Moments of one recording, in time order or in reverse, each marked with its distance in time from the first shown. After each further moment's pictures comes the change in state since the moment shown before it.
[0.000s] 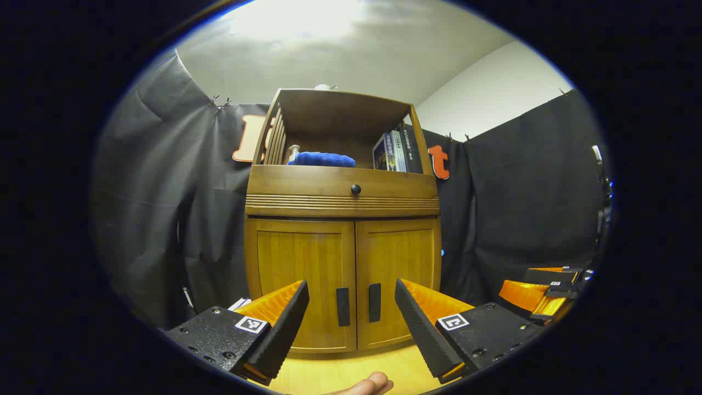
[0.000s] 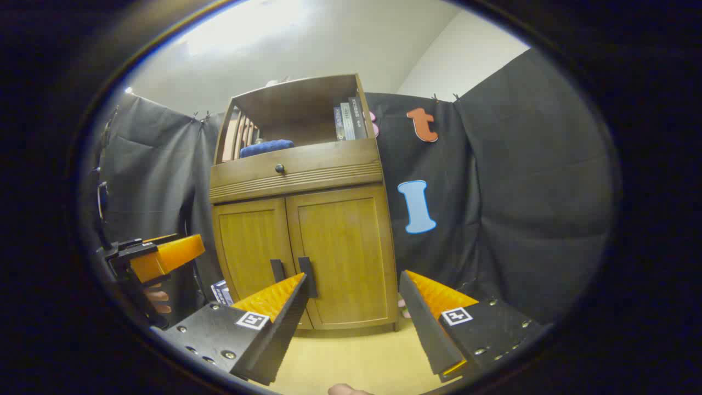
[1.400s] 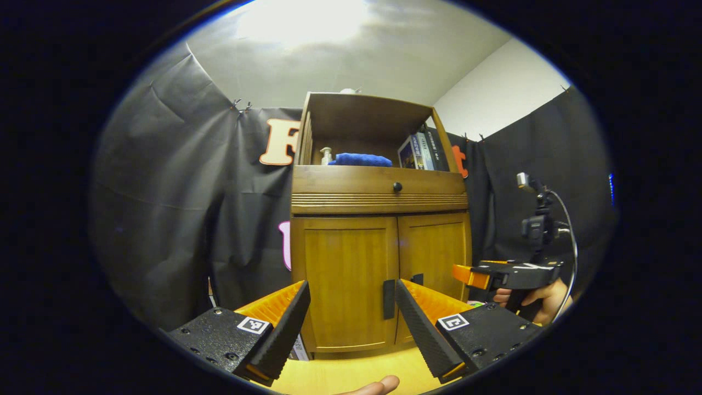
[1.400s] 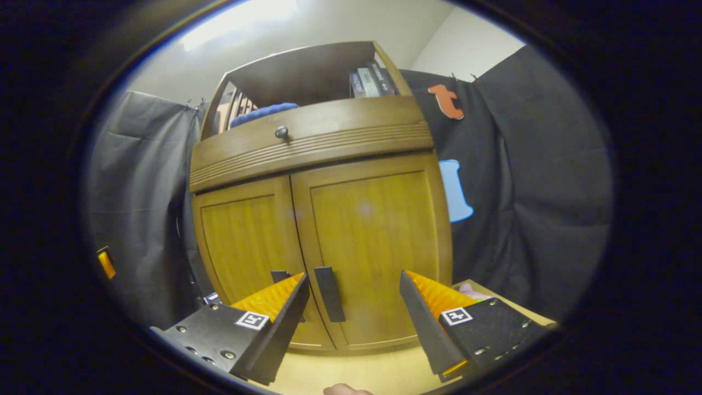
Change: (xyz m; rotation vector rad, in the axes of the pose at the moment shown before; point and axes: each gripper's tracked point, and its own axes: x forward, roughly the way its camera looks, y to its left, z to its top) left arm -0.038 0.103 -0.009 0.025 -0.025 0.093; right arm 0.171 0.096 -0.064 0.039 0.083 0.081
